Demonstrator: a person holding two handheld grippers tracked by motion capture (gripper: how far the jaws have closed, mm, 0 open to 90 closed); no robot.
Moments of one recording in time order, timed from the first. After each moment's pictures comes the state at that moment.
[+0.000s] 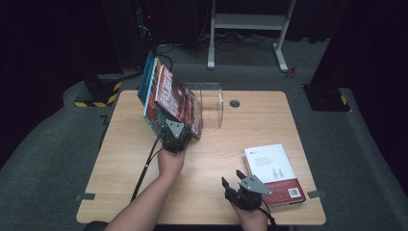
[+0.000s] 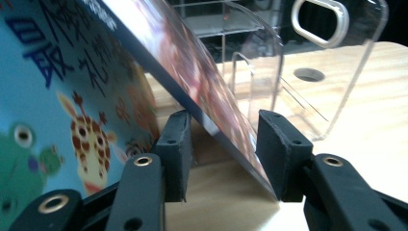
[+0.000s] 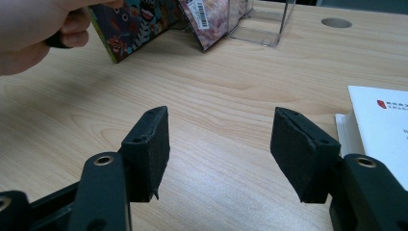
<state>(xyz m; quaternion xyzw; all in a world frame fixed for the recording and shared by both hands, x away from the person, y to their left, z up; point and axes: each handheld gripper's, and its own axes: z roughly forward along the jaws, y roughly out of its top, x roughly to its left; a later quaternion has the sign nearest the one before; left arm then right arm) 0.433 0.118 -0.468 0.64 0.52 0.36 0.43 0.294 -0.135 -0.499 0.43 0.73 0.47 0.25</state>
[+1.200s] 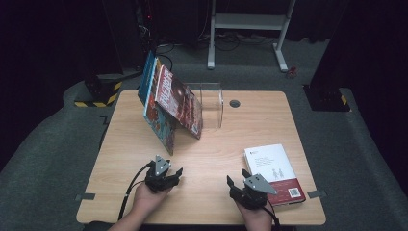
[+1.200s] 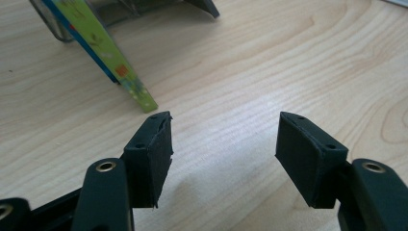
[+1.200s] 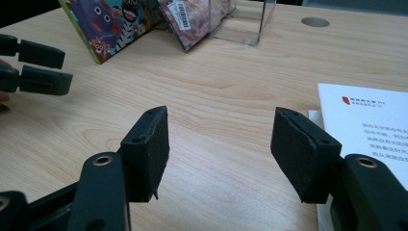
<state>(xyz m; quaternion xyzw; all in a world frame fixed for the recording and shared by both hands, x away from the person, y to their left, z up) 0.341 0.169 -0.522 0.77 0.44 0.25 0.38 0.295 -0.147 -0.494 0.45 0.72 0.45 0.26</state>
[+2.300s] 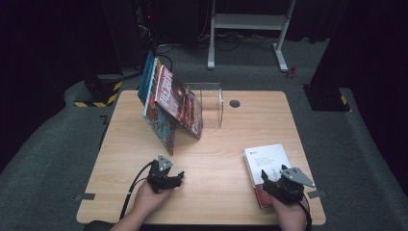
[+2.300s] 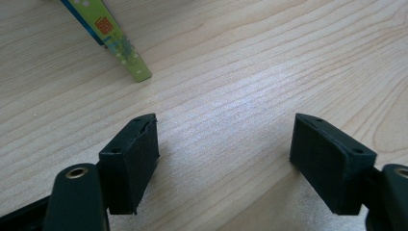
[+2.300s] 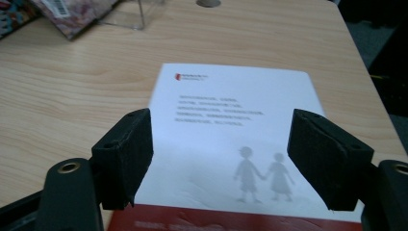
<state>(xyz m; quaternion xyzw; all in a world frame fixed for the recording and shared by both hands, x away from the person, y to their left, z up) 0.352 0.167 -0.526 0.78 0.47 0.21 0.34 0.310 -0.242 -0.473 0.52 0.70 0.38 0.31</state>
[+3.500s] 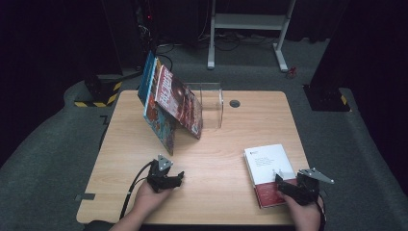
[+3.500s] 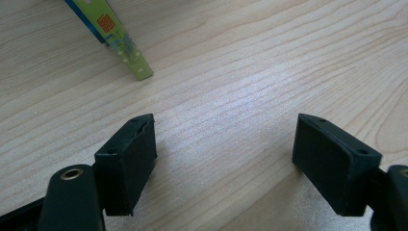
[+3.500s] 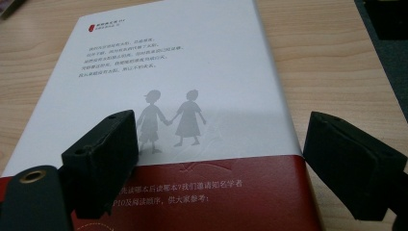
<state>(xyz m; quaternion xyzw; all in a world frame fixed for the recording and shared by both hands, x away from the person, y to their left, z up) 0.352 0.168 -0.526 0.78 0.47 0.21 0.34 0.324 -0.297 -0.501 0.61 0.67 0.36 0.23</state>
